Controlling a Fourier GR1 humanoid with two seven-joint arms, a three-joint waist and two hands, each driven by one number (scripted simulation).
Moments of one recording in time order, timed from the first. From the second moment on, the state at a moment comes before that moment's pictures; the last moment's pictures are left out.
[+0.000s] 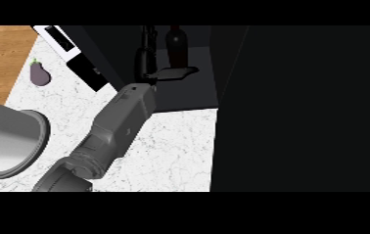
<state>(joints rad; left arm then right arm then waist) -1.08 0.00 0.02 -0.13 0.47 0.26 -0.87 -0.12 -0.01 0.11 -2.44 -0.14 0.16 0.63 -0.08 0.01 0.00</state>
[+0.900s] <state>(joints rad) -0.76 0.00 -0.39 -0.52 0.75 0.38 -0.82 -0.10 -0.02 0.12 -2.45 -0.12 0.13 0.64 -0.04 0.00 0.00</state>
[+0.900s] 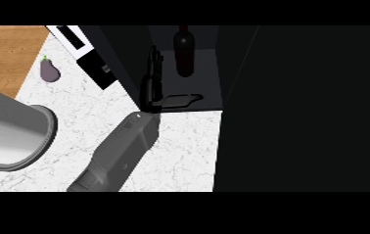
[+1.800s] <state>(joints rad) -0.29 0.07 -0.76 -1.37 0.62 0.79 -0.65 -0.06 -0.04 0.06 -2.46 -0.12 0.13 0.62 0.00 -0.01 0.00</state>
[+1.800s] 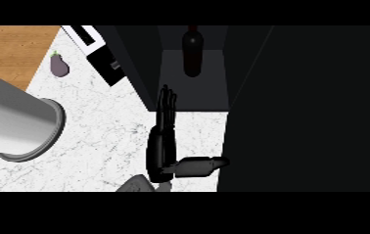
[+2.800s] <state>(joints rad) 0.06 0.40 -0.80 -1.93 0.52 0.71 -0.55 -0.03 -0.07 0.11 -2.46 -0.15 0.23 0.67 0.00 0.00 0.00</state>
